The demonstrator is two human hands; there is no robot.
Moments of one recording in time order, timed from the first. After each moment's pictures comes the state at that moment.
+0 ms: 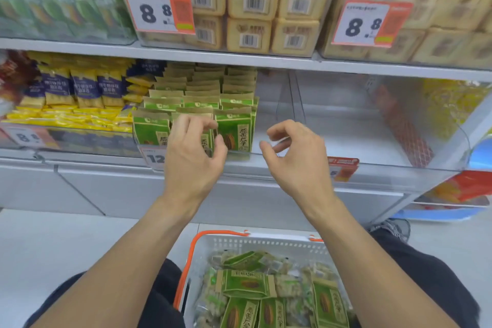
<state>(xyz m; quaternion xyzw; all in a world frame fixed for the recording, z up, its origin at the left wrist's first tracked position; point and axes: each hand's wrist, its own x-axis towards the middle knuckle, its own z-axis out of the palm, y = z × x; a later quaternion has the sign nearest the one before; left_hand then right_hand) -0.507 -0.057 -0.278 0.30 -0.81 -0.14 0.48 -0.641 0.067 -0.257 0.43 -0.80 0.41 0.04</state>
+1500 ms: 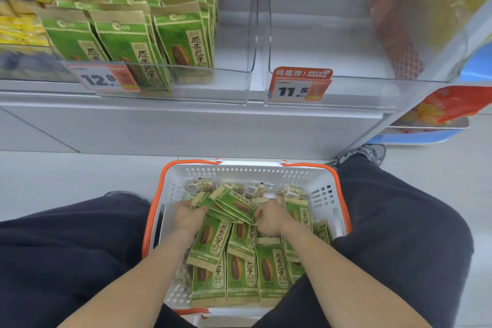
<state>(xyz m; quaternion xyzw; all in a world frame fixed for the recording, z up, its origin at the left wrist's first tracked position) -0.462 0.078 -0.530 0.66 -0.50 -0.56 0.02 -0.632 0.211 -0.553 0.36 -0.81 0.05 -0.47</state>
